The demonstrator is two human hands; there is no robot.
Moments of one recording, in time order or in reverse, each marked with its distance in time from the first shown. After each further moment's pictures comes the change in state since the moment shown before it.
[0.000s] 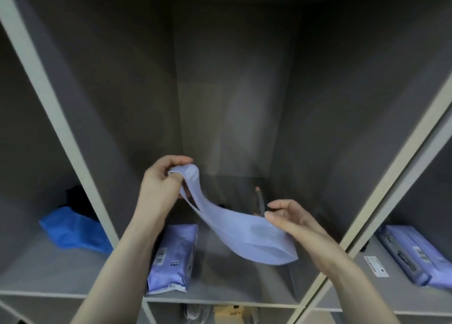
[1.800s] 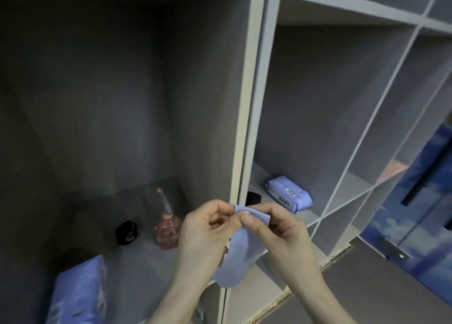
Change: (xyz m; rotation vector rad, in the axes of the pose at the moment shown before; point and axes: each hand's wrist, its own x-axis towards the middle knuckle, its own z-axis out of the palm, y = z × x) left_hand -0.144 0.016 0.135 -0.207 -0.708 0.020; right_hand -0.144 -0.009 -0.017 0.017 0.642 -0.378
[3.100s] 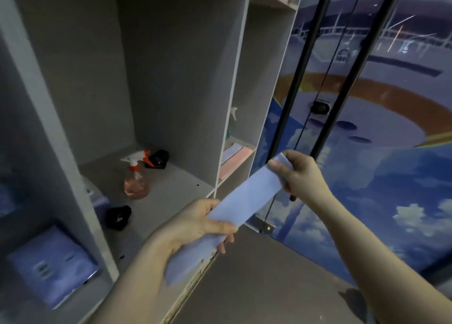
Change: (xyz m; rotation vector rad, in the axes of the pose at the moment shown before) left_hand 0.178 -0.077 0.583 0.092 -1.107 -0.271; right_hand 0.182 0.066 -0.652 -0.632 0.472 0.183
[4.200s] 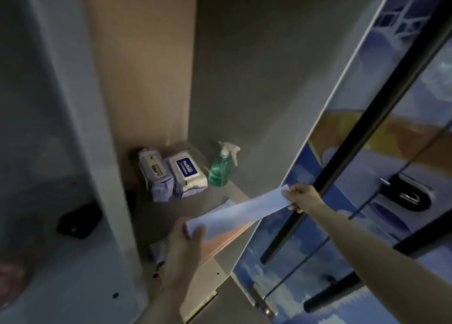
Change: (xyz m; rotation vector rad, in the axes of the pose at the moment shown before) left_hand 0.466 -0.040 -0.058 -0.014 1.049 -0.197; right_hand 0.528 0.301 -0.015 -0.124 -0.316 0.317
